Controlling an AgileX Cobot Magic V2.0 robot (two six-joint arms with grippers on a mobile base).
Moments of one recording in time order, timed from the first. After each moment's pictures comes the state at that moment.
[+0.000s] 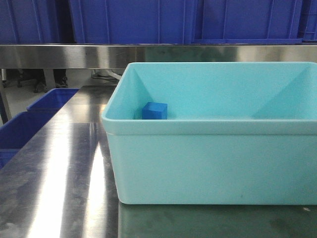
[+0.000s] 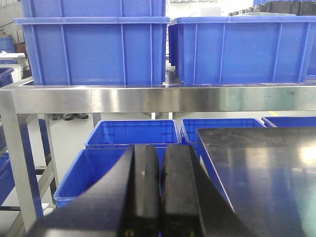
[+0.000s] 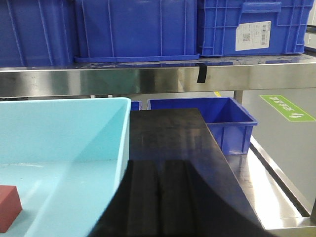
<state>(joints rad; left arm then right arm) -0.06 -0.01 0.01 -0.06 0.00 0.05 -0.09 -0.01 0.03 0.05 0.04 0.01</state>
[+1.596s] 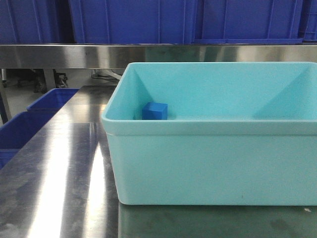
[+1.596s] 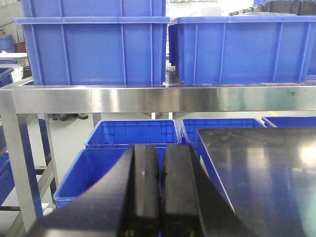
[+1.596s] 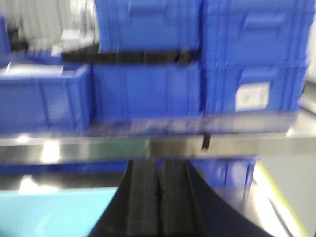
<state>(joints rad) -0.06 -0.01 0.01 -0.06 0.00 0.05 -0.05 0.31 -0.66 0.05 0.43 0.01</state>
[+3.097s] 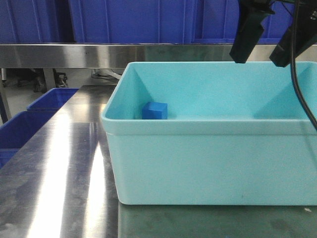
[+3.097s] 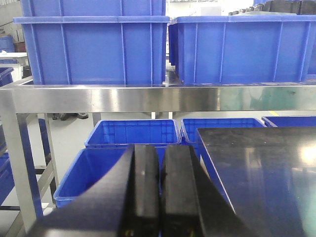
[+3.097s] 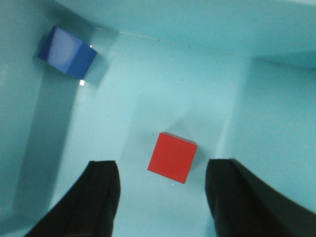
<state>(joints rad) -0.06 -0.01 0.01 -0.06 0.00 0.05 0.40 1.43 -1.21 0.09 0.91 0.23</state>
